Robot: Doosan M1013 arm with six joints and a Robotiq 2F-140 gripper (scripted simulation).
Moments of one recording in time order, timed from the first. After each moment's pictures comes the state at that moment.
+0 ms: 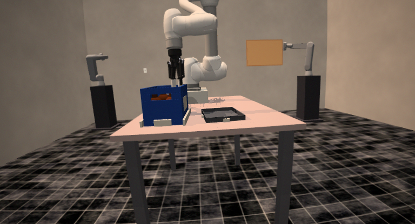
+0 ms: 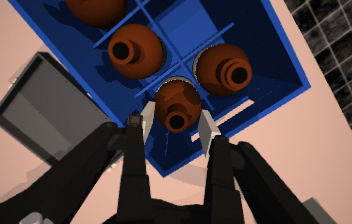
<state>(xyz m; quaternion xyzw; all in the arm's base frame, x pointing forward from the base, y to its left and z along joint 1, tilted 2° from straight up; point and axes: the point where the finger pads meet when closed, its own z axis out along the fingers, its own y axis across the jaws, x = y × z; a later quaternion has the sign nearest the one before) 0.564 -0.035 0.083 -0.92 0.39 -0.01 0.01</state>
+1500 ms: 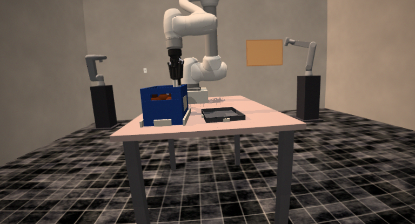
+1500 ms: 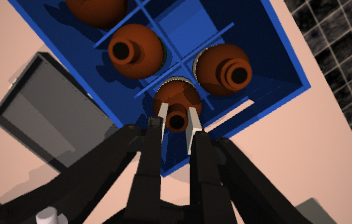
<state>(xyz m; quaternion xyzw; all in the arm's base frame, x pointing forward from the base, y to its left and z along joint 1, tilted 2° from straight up) 0.564 -0.035 0.083 -0.92 0.39 -0.01 0.01</state>
